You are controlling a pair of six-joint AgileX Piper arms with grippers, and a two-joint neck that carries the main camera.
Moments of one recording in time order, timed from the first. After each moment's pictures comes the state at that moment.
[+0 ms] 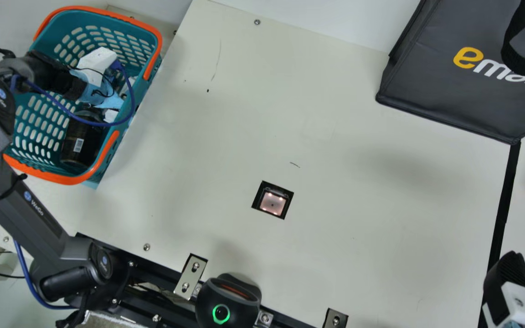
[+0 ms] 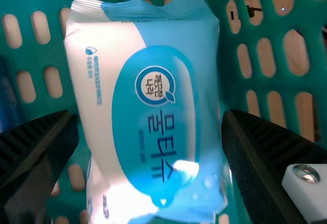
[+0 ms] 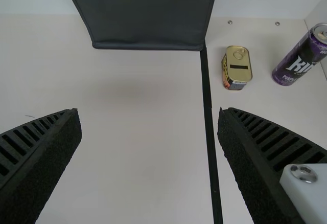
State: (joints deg) left arm 36.4 130.4 -73.8 -37.8 38.4 76.2; right arm 0.7 42.6 -69.8 -0.8 69.5 0.0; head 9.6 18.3
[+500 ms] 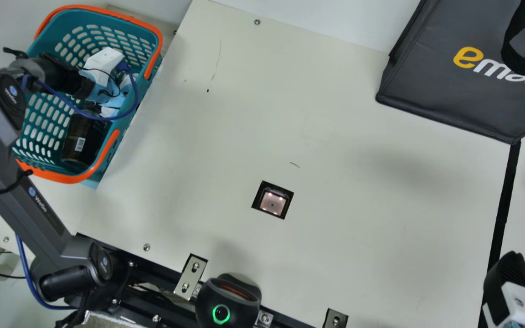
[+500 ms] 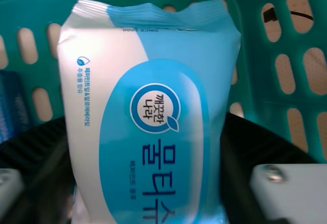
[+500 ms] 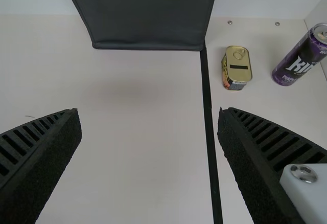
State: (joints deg) left arm 35.2 133.3 -75.4 -39.5 34.0 78.5; right arm 0.7 42.6 -69.8 -0.8 69.4 0.0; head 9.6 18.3
